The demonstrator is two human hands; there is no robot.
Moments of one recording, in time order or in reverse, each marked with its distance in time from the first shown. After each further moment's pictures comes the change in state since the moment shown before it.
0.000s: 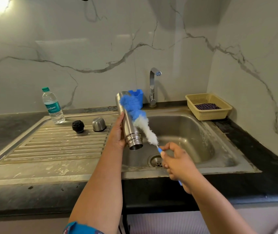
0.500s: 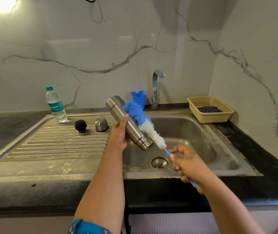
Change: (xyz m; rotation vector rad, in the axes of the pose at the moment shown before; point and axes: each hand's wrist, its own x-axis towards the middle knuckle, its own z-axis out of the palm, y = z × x) left_hand -0.011 0.004 -0.001 0.158 0.177 0.122; right_hand -0.004 -0.005 -0.018 -0.042 -0.046 0.033
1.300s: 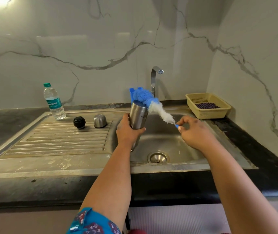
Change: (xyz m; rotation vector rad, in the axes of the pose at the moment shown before) left_hand 0.004 -0.026 0.007 1.134 0.193 0.433; right_hand 0.014 -0.052 -0.032 -0.555 0.313 -0.216
